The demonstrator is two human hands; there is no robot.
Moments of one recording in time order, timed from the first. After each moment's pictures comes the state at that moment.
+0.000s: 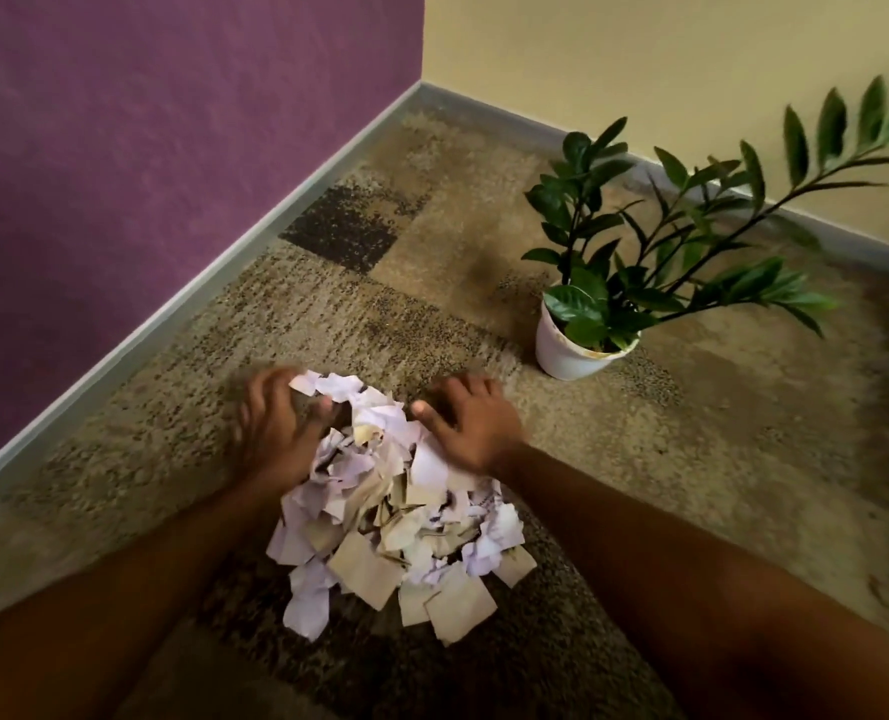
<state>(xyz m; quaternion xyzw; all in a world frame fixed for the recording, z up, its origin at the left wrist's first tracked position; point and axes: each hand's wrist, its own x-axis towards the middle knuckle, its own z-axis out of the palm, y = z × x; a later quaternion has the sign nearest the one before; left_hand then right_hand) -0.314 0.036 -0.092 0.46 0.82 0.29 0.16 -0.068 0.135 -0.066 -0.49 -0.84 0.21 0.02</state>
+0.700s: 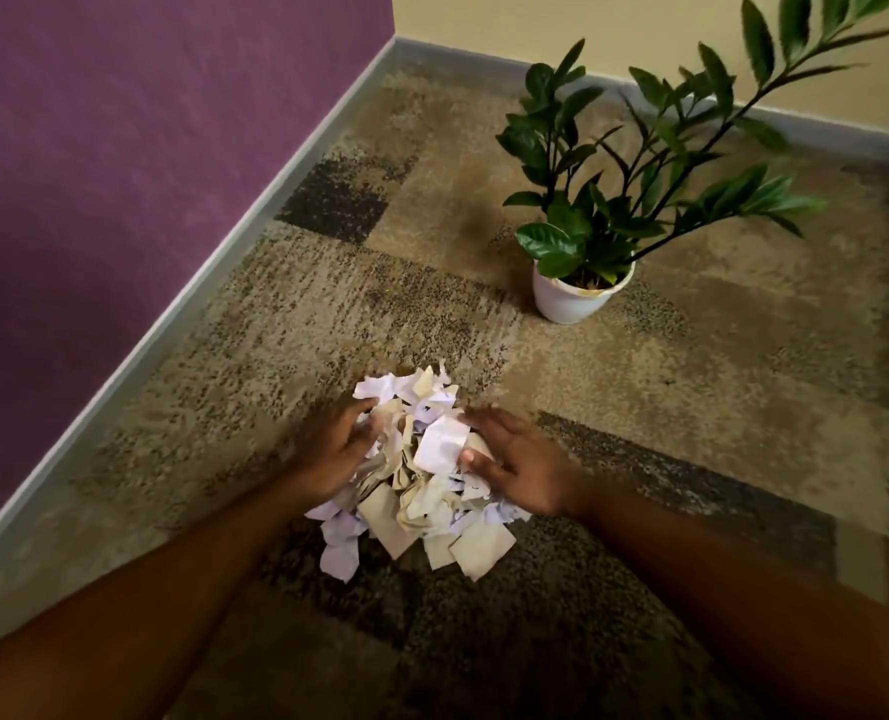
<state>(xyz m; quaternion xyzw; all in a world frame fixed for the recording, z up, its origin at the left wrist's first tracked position) -0.276 0.000 -0.083 0.55 0.70 0.25 0.39 0.011 0.050 -0.070 -0.42 -0.82 0.38 0.00</state>
